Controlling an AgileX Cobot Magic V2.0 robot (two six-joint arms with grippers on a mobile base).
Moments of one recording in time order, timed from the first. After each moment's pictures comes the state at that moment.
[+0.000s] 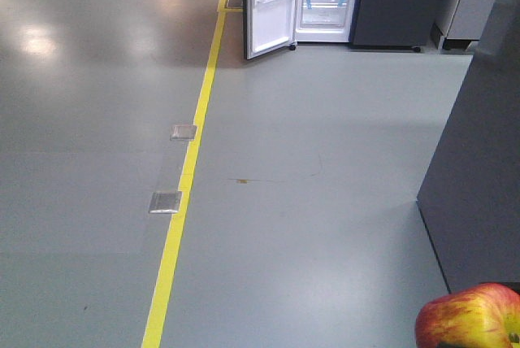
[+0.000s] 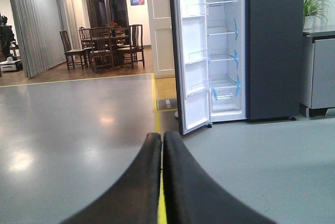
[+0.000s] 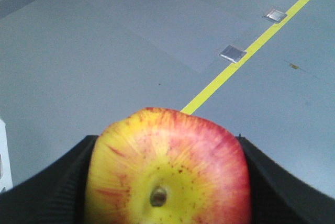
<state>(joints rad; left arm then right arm) -0.06 -0.01 0.03 0.03 0.00 -0.01 0.38 0.49 -0.70 0.43 0.94 -0.39</state>
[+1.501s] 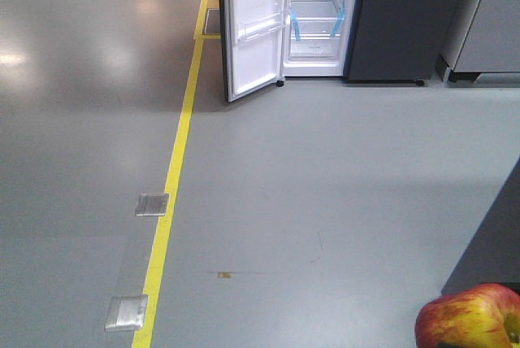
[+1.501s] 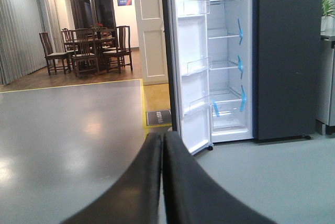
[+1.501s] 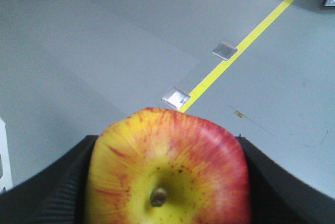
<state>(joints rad) -0.06 -0.01 0.03 0.03 0.00 -0.01 0.38 0.49 -0.70 0.43 0.94 -0.39</state>
